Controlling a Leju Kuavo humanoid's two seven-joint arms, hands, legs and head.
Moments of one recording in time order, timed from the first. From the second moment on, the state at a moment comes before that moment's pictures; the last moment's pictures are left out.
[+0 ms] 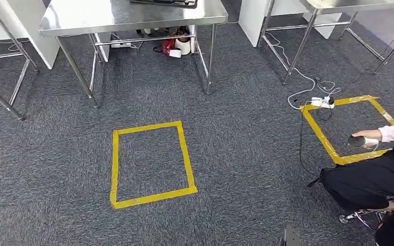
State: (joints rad) left arm -0.10 -0.14 0.96 -0.21 -0.44 0.08 -0.48; right arm -0.16 0.10 -0.54 -0.23 0.25 -0.20 -0.39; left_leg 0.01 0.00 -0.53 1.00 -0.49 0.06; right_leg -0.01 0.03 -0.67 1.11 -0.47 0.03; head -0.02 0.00
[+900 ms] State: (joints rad) left arm -0.11 -0.14 0.96 -0.21 -0.45 0.10 -0.47; right arm -0.14 0.10 -0.58 -0.23 0.21 -0.17 -0.36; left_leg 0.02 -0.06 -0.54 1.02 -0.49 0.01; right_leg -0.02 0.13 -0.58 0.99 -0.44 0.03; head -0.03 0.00
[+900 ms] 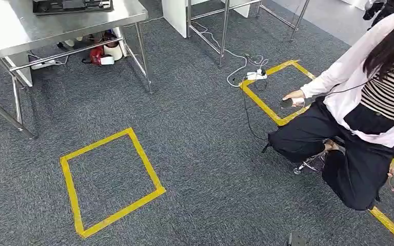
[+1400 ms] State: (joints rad) left arm -0.11 -0.15 0.98 -0.21 -0.41 0.12 -0.44; right arm -0.17 0.13 -0.59 -0.22 0.22 -0.14 -0.33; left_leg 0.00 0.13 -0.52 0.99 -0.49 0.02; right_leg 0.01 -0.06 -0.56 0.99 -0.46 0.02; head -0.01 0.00
